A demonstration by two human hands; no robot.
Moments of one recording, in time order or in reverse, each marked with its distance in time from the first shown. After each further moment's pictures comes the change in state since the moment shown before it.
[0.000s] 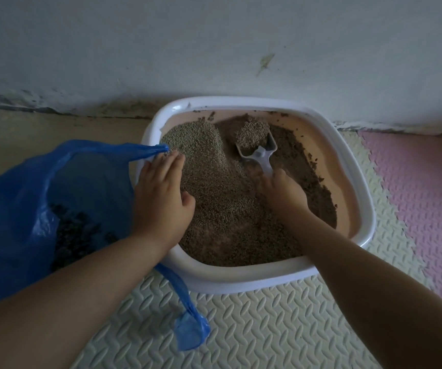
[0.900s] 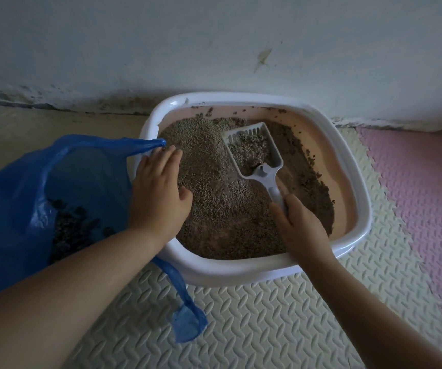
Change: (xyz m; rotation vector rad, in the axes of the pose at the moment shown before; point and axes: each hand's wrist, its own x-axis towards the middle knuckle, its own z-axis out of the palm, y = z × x) left_hand -0.001 0.002 -0.002 0.031 0.000 0.008; right_hand -0.099 0.019 -0.018 0.158 0.068 -0.176
